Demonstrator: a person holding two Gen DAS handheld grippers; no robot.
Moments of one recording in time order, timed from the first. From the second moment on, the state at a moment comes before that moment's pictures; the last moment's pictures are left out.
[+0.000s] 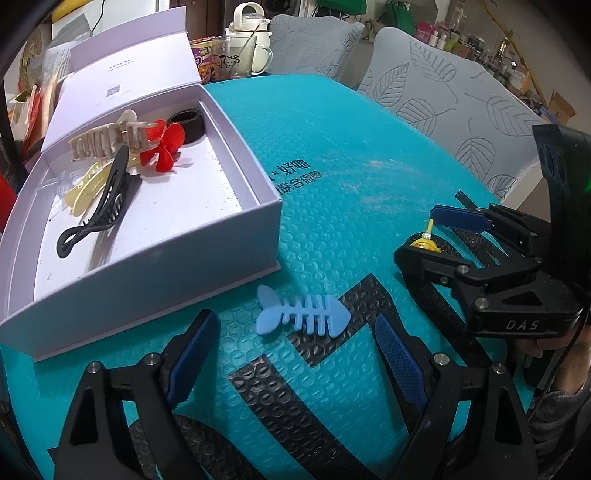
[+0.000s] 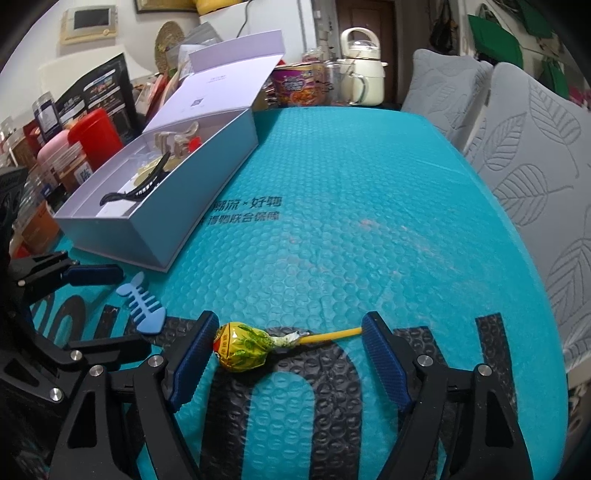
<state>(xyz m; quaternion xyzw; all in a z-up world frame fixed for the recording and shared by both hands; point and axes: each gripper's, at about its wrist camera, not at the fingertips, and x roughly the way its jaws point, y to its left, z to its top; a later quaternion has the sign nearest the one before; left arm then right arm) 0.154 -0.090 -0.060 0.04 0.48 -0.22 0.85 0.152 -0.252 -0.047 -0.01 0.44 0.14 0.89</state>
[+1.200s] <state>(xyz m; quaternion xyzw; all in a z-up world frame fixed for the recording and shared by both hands) 0.140 -0.096 -0.046 0.07 0.43 -0.22 0.87 0.127 -0.266 -0.030 0.02 0.42 0.13 0.90</state>
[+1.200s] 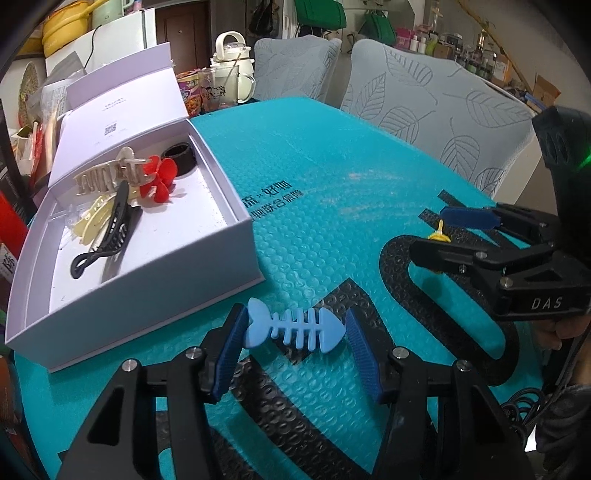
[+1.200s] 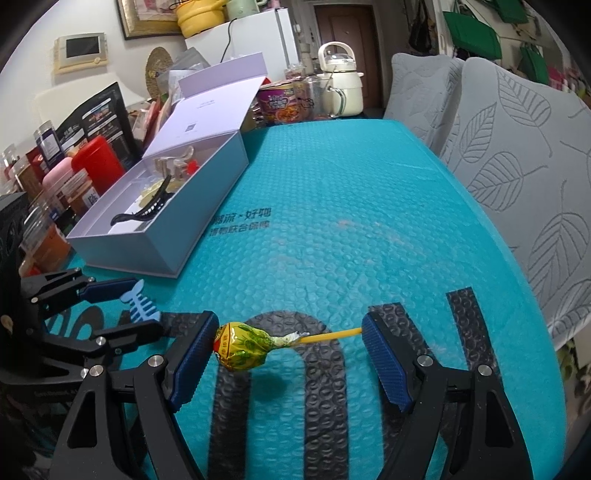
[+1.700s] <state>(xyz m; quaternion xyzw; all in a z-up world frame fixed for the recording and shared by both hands) 0.112 -0.063 -0.021 0.06 0.41 -0.20 0.89 0.109 -0.228 -0.015 0.01 0.41 0.16 0.90</state>
